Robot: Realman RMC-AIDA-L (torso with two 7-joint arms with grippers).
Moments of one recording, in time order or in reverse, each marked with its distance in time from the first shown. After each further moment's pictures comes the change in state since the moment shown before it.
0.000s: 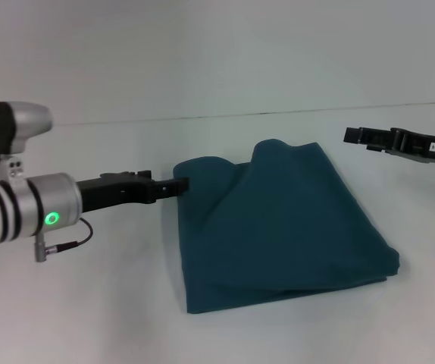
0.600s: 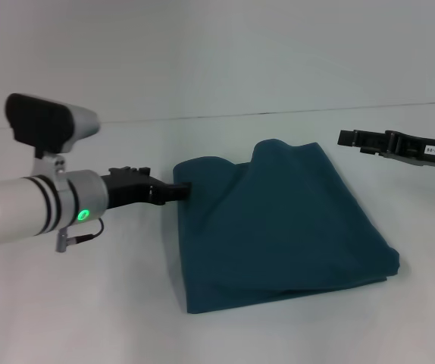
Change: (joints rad) left arm -0.047 -0.013 0.235 -0.044 -0.005 -0.309 -0.002; right arm 0.001 0.008 0.001 0.000 0.001 -0.019 0.003
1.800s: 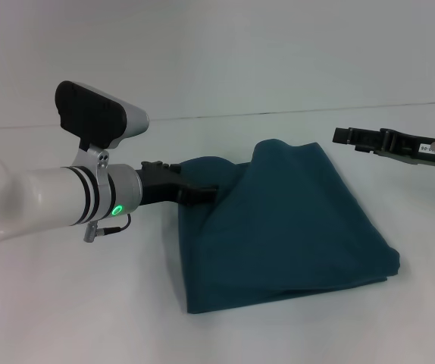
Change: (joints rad) left arm -0.071 -0.004 0.150 -0.036 -0.022 -0.071 0.003; right arm 0.007 0.008 0.000 0.010 0.014 0.012 -0.006
